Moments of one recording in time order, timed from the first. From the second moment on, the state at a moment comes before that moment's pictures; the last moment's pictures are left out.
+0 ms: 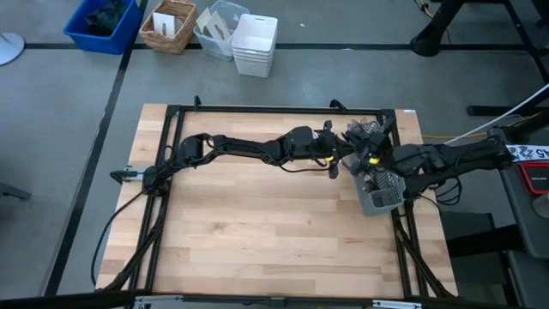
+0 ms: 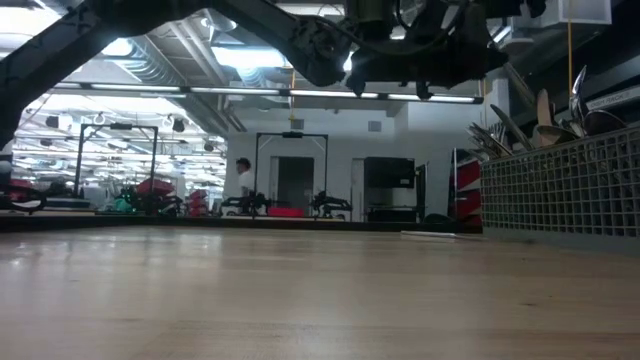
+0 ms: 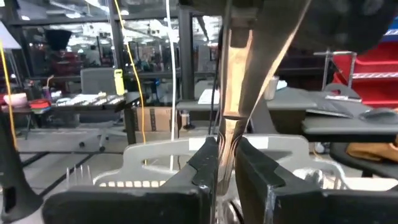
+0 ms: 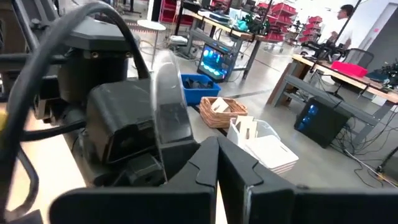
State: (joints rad) left arm 0.14 2.33 1.85 0.59 0.04 0.04; right arm 0.25 0.79 0.85 -0.34 0.89 -0.01
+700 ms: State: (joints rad) left arm 0.17 2.35 1.85 0.61 0.04 0.03; right arm 0.25 0.79 0.85 -0.34 1.00 -0.01
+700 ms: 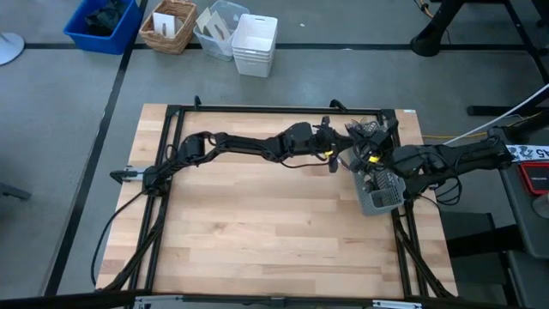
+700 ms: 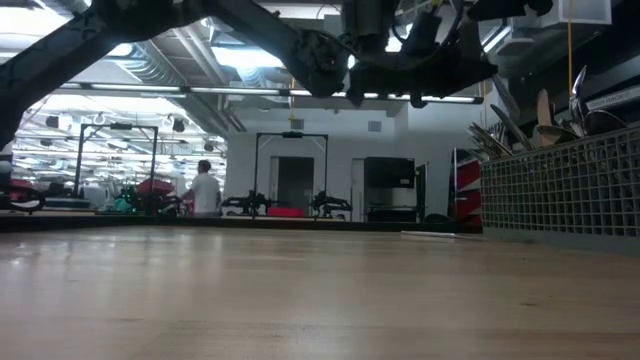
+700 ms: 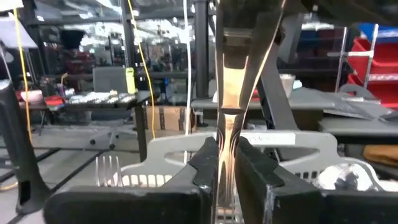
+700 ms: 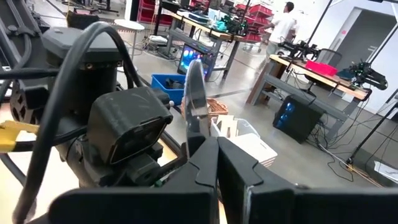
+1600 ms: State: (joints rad) left arm 0.18 2.51 1.93 0.75 0.03 0.02; right arm 0.25 0.79 0.85 -0.25 0.96 -0.04
